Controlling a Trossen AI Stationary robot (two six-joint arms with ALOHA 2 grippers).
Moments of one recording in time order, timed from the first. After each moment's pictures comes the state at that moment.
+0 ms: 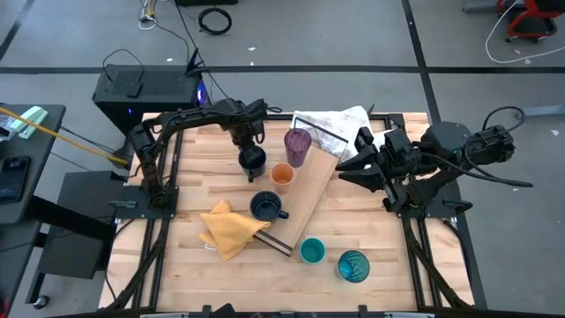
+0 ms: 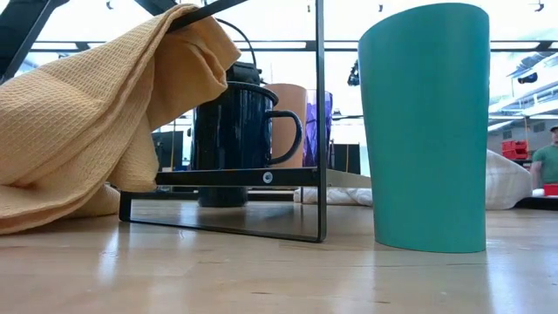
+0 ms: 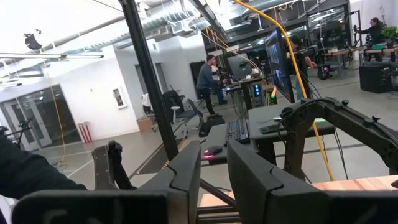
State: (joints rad) left arm 0.56 1.87 1.42 -0.99 0.02 -0.01; right arm 0.37 1.10 1.38 -0.13 0.16 0.23
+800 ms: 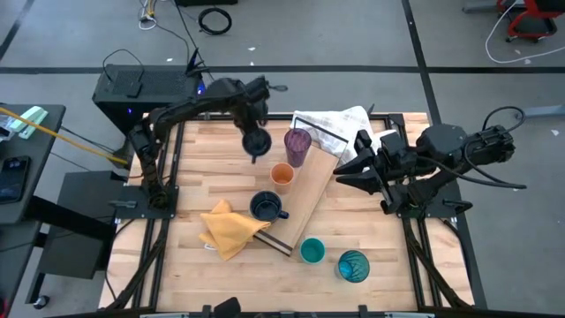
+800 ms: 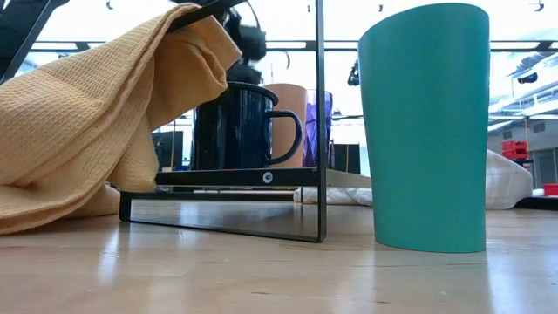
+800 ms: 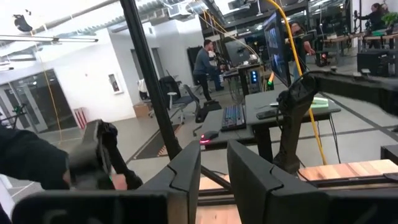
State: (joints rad) left arm 0.56 1.87 1.76 -1.22 -0.02 0.07; right arm 0.37 1.10 1.38 -0.20 0.16 0.23
